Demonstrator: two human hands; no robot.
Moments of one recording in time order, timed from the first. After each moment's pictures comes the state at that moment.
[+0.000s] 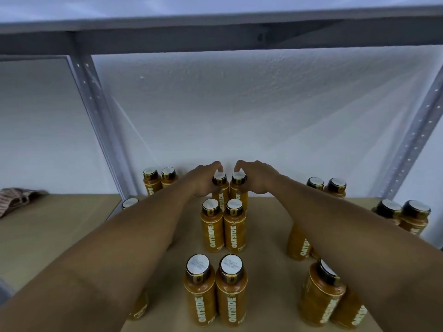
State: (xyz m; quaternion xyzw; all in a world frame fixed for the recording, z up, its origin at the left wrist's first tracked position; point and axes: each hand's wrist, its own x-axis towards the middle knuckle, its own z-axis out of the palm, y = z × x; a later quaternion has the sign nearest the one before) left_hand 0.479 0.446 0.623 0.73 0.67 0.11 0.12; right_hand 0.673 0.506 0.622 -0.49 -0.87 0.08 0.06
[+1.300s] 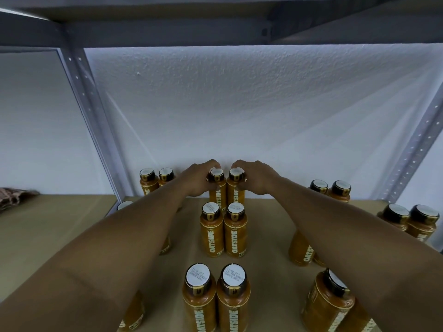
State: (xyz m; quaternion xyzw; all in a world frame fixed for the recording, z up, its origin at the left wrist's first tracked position) left_hand 0.458 0.468 0.609 0.72 0.65 0.17 0.14; right_hand 0.665 0.521 0.614 -0.47 -0.87 0.09 0.10
